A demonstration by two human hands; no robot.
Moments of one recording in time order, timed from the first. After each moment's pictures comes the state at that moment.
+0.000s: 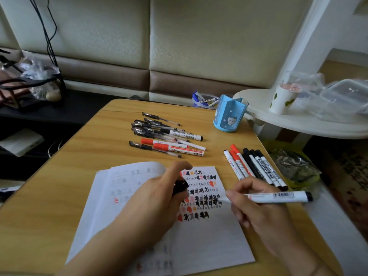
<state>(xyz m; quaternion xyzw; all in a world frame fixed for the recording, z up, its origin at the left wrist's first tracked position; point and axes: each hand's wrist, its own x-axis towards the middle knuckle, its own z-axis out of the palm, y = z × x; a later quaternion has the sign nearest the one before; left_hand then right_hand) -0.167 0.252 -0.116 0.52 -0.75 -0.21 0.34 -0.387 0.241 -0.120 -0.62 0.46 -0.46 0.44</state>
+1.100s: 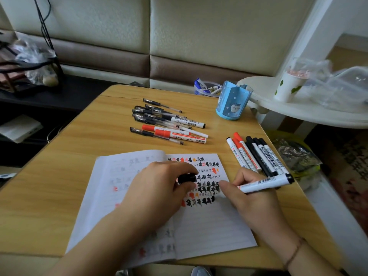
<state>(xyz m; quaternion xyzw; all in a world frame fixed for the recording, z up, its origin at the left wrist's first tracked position) -0.171 0.248 -0.119 0.58 -0.73 -0.17 0.31 -0.377 0.230 -0.149 -0.67 0.50 -0.46 0.29</state>
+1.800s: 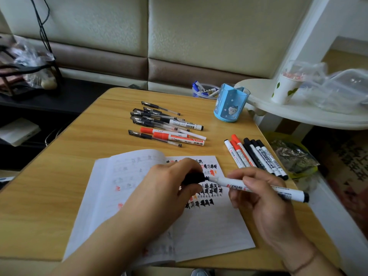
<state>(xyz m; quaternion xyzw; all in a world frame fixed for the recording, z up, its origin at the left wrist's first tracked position) -0.177 0.252 -0.116 0.50 -0.76 -0.19 0.38 -0.380 0.245 -0.125 -0.58 0.40 -0.54 0.46</state>
